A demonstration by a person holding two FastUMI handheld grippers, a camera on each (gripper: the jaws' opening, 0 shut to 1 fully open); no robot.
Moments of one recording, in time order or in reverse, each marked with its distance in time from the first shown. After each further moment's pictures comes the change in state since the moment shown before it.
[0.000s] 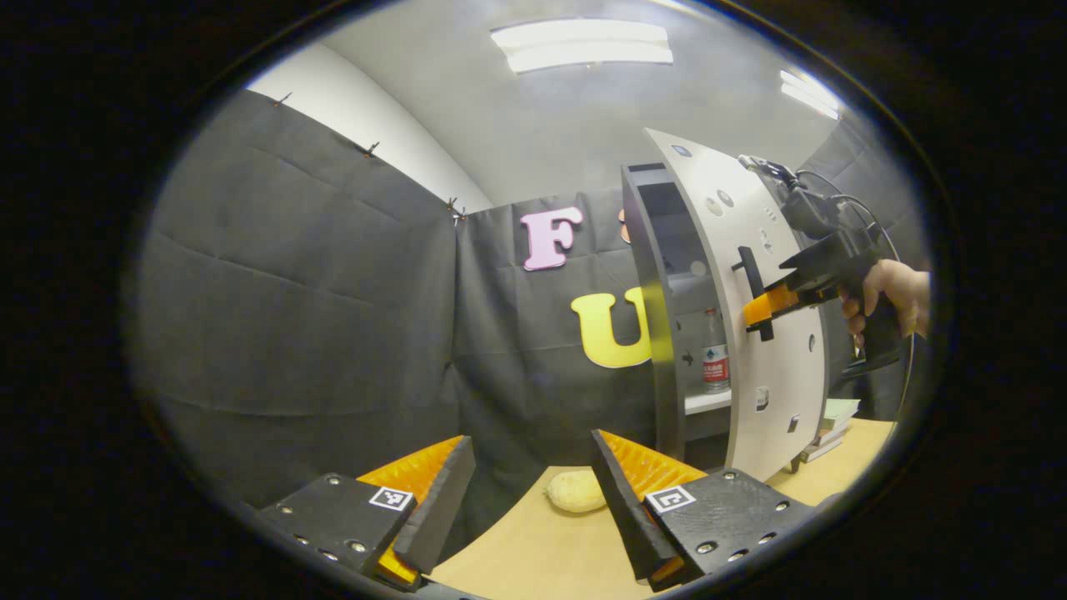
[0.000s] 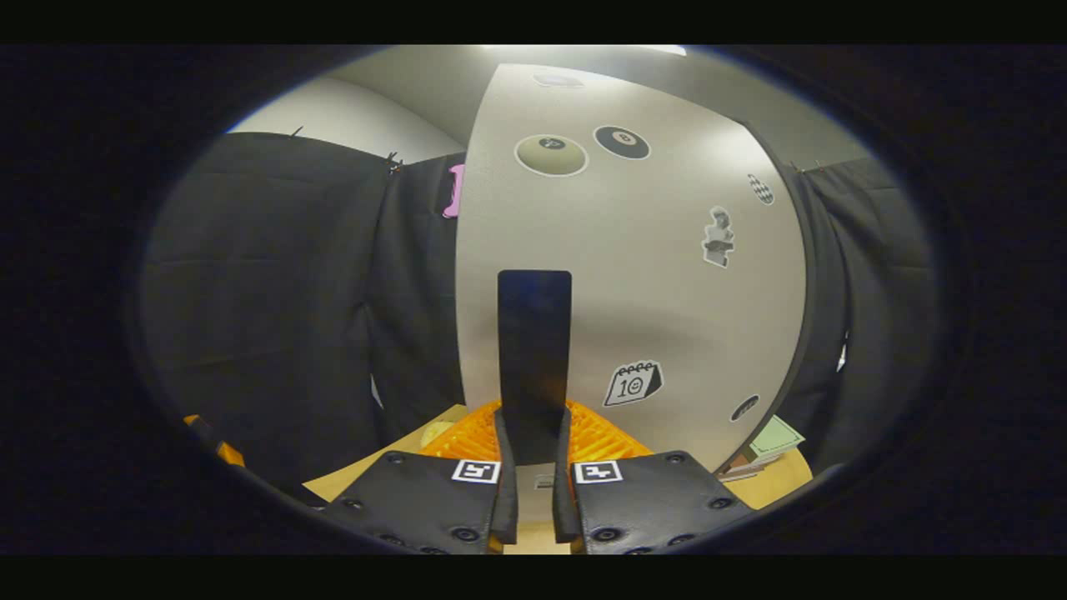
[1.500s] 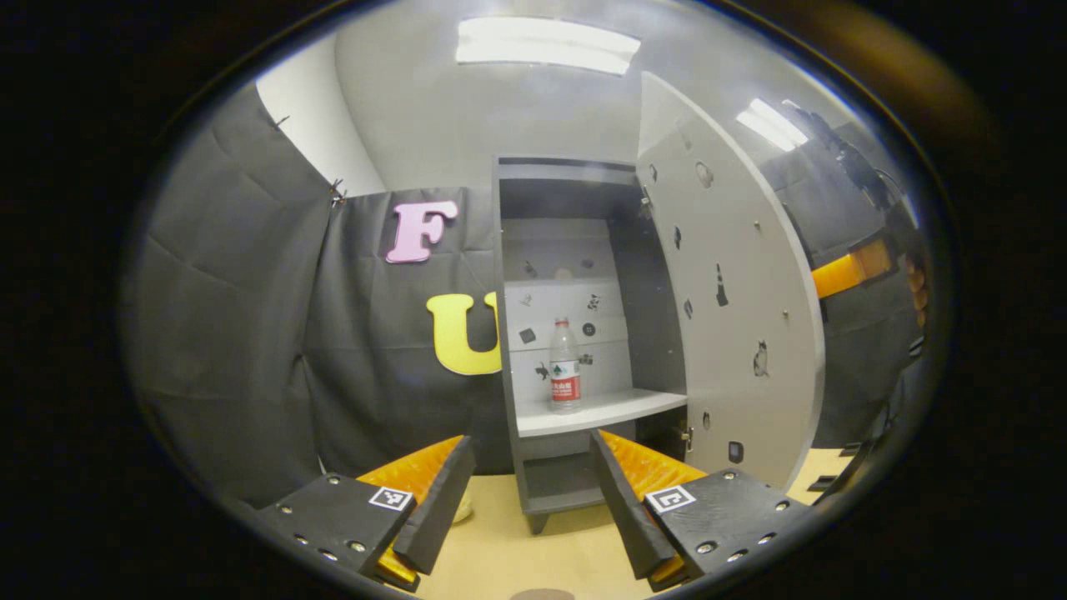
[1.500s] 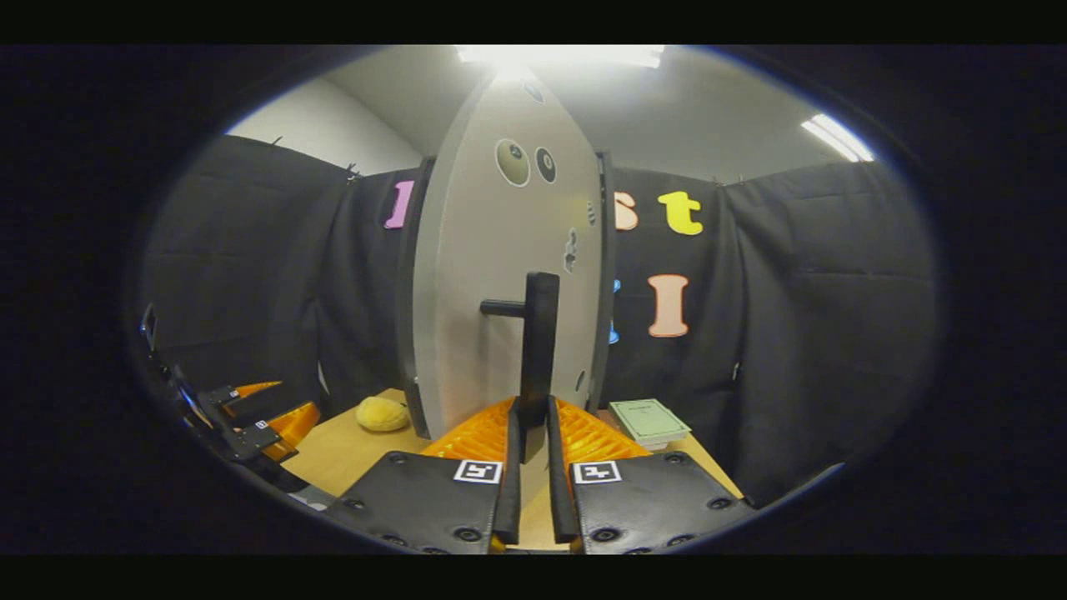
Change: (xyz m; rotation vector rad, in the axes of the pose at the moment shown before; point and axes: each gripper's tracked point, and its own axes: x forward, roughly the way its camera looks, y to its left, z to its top) left arm 0.052 -0.211 0.011 -0.089 -0.018 -0.406; right arm -0.040 -0.062 0.002 -0.039 -0.022 -0.246
